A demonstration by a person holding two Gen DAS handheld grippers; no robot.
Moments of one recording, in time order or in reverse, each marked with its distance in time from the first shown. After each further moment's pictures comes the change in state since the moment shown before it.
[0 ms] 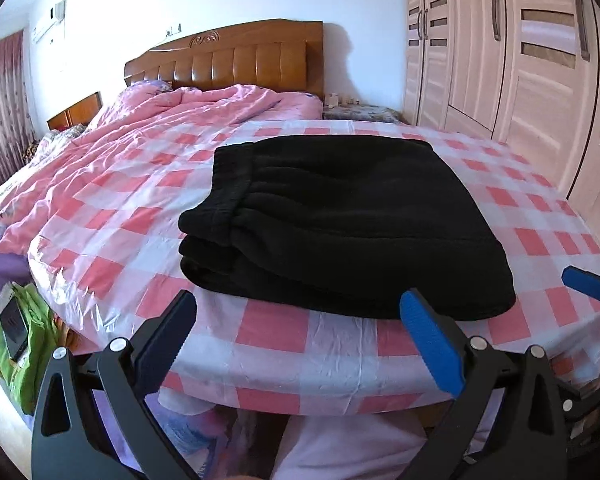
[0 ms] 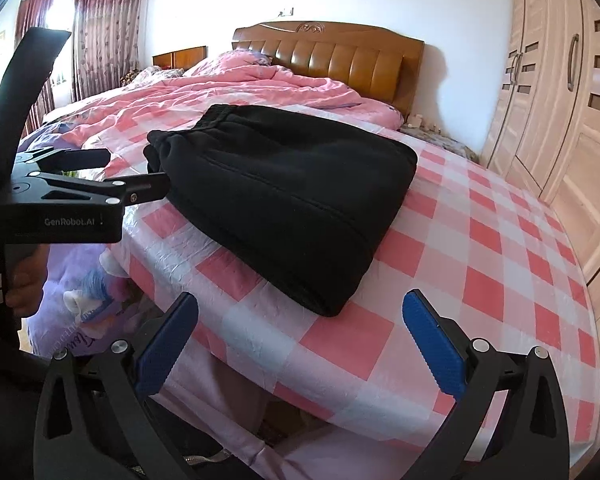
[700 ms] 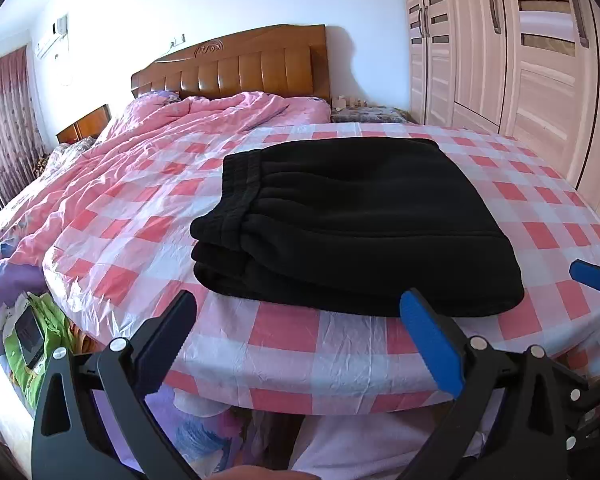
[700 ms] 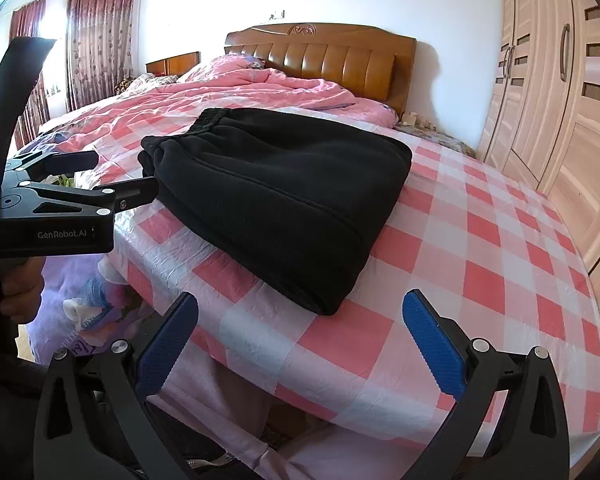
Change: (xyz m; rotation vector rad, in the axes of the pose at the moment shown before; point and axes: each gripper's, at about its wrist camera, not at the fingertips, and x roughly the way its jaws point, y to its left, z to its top) left arm -0.006 -0.001 -0.001 0.031 -0.017 0.053; right arm 0.000 -0.007 -0.001 0.033 -0.010 -0.003
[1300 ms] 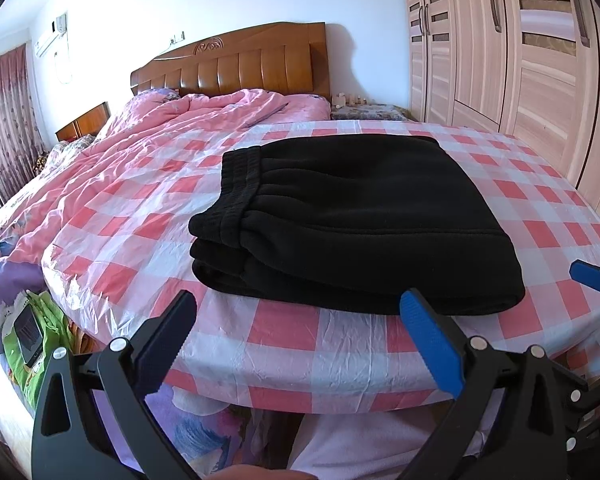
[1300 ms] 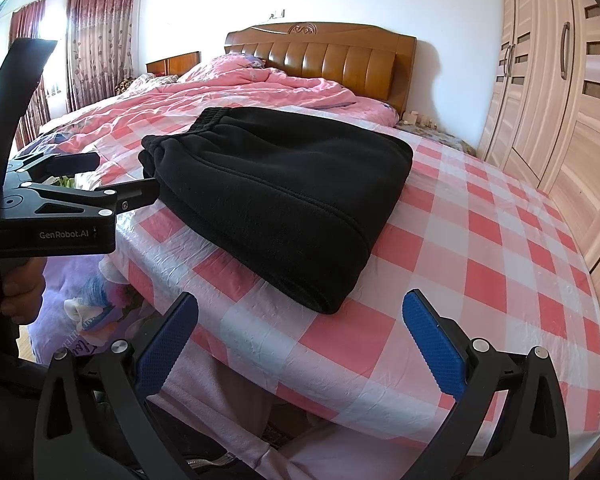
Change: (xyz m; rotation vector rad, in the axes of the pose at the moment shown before) left arm 0.001 0.001 -0.001 0.001 0.006 -0.002; right arm 0.000 0.000 0.000 0.001 0.001 0.001
